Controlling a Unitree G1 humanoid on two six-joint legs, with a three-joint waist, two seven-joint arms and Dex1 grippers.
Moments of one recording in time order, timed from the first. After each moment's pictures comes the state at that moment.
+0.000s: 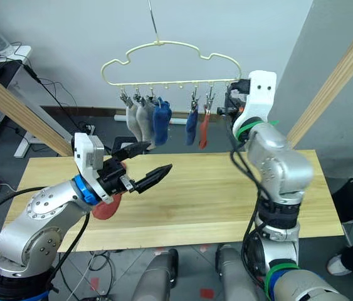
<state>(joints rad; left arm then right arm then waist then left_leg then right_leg) -0.15 0.58 0.11 -0.55 -0.59 0.56 -0.58 -0.89 0.01 -0.38 -0.37 0.37 1.30 0.03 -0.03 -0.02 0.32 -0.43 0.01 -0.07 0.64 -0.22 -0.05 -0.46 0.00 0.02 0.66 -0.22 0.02</state>
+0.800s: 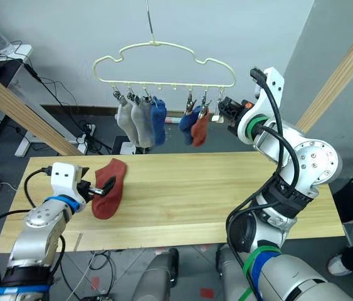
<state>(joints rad) -0.23 0.55 0.18 0.23 -0.14 0.20 -0.39 -1.04 0.13 -0.68 -0.38 0.56 1.61 -0.10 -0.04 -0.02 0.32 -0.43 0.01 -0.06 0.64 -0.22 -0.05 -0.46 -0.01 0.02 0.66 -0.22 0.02</state>
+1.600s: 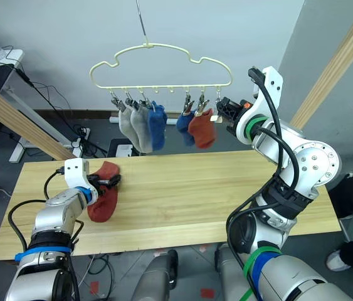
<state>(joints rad) -0.45 0.49 0.25 0.55 -0.20 0.41 -0.38 -1.04 0.14 -0.68 -0.39 0.61 1.61 -0.15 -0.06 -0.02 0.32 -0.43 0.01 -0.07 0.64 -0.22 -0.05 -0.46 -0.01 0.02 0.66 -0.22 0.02</state>
